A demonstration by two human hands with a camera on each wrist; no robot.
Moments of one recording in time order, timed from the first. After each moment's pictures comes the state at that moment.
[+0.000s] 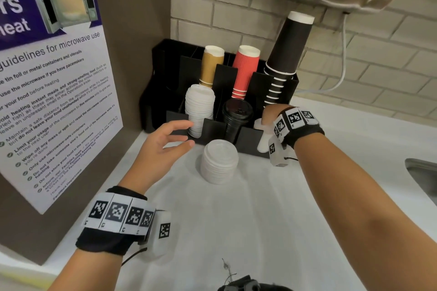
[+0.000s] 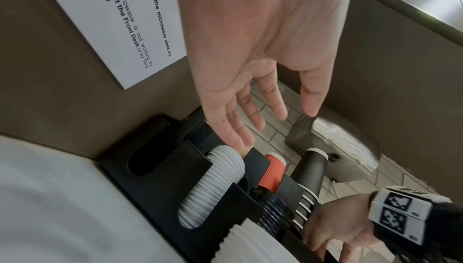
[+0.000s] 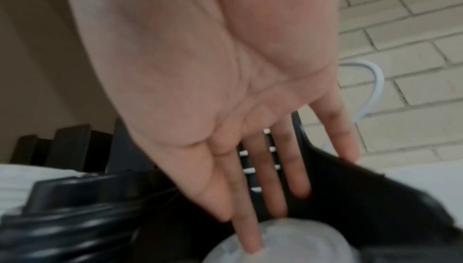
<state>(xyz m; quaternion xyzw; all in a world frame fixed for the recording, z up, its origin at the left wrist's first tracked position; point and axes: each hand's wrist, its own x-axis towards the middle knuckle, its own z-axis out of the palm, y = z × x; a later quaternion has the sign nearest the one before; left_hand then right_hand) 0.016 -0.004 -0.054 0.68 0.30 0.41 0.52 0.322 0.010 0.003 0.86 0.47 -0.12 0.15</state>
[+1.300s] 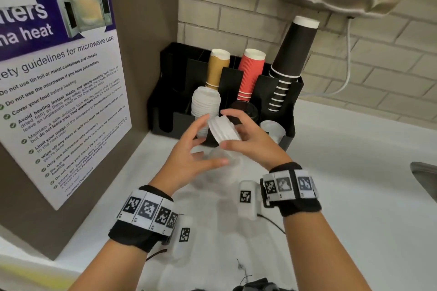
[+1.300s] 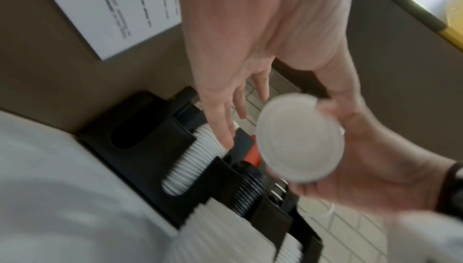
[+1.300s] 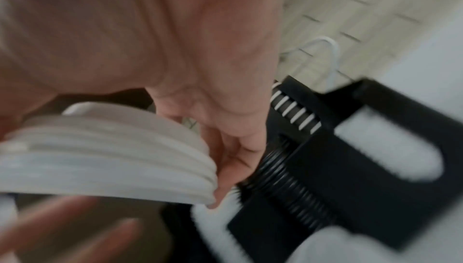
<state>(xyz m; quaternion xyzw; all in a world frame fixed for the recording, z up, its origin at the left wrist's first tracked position) 0.038 -0.018 -0.061 0.68 0.25 0.37 0.59 0.221 -0.067 -0.021 0.60 0.59 -0.34 -0.41</state>
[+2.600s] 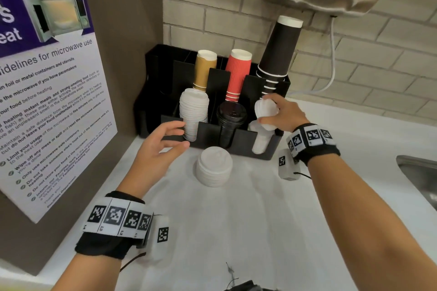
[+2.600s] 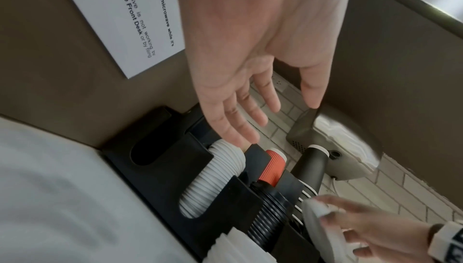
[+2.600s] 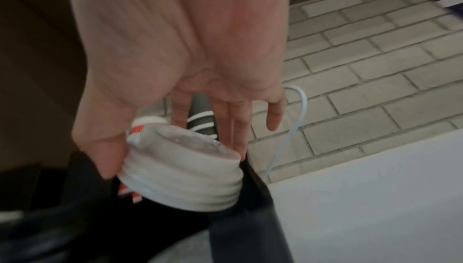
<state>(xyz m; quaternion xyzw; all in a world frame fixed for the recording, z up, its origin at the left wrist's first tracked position) 0.019 0.004 -0.063 0.68 0.30 0.41 0.53 0.350 -0.041 0.000 0.84 0.48 -0.10 -0.25</state>
